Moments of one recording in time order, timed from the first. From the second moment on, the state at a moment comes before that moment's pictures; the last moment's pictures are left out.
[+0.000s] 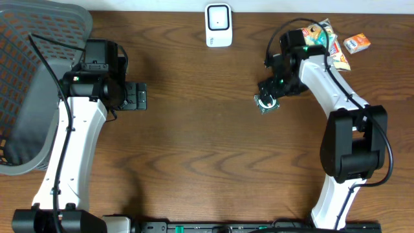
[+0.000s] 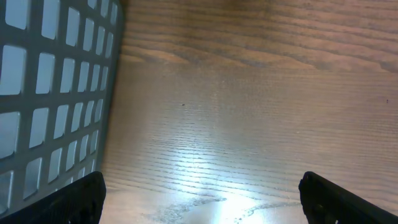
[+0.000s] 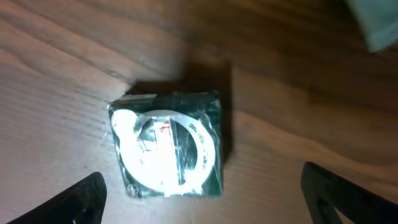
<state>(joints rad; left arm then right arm) -0.02 1.50 1.37 -1.07 -0.05 -0.04 0.16 2.06 1.57 -0.94 -0.08 -0.19</state>
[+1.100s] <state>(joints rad) -0.02 1.50 1.37 -1.07 -0.05 -0.04 0.22 2.06 1.41 -0.79 -0.08 -0.18</state>
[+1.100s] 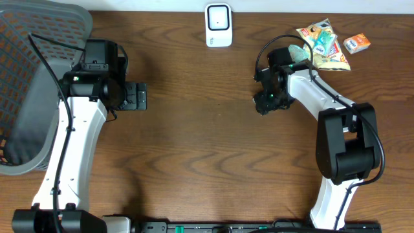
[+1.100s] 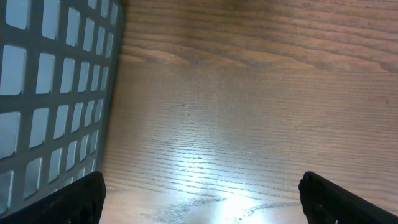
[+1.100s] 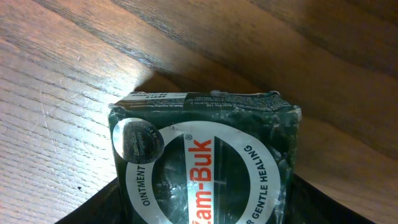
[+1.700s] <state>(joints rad) -0.02 1.50 1.37 -1.07 -0.06 -0.04 0.21 2.06 1.43 -0.80 -0.34 -0.14</state>
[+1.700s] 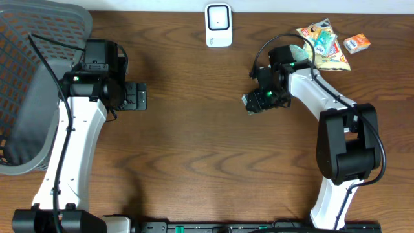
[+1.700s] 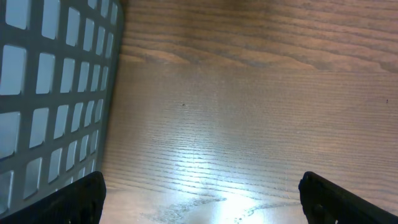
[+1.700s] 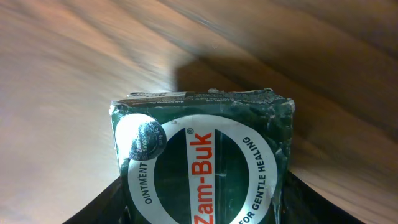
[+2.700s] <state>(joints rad) -0.02 1.50 1.37 -1.07 -0.05 -0.04 0.21 2.06 1.52 -0.51 -1.31 -0.08</state>
